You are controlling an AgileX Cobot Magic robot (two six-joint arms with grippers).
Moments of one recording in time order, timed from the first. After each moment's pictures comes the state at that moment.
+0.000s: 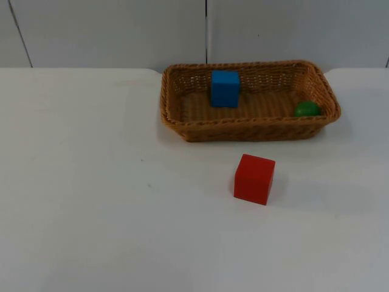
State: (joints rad) right arm 0.04 0.00 -0.52 0.01 1.09 -0.05; left arm 0.00 0.00 -0.50 0.00 1.08 0.03
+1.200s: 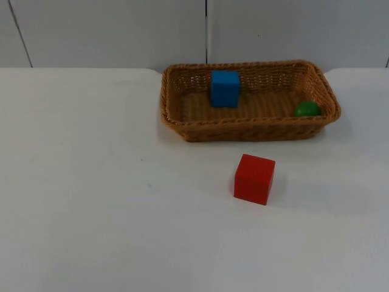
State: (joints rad) right arm 0.04 0.00 -0.52 0.02 1.09 -0.04; left arm 0.00 0.00 -0.50 0.02 1.08 -0.02
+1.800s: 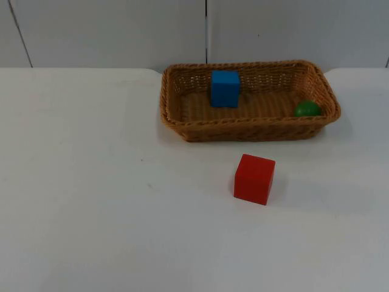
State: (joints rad) right arm 0.04 0.00 -0.52 0.02 1.09 -0.04; left arm 0.00 0.00 -0.50 0.02 1.08 -0.02
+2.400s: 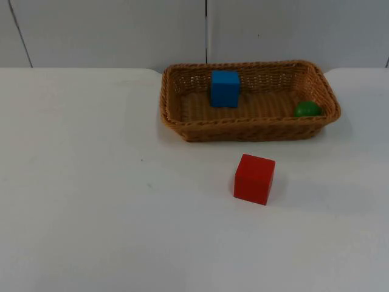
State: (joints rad) right arm 0.04 0.00 -0.52 0.02 1.09 -0.04; left arm 0.00 0.00 -0.50 0.07 1.08 0.02
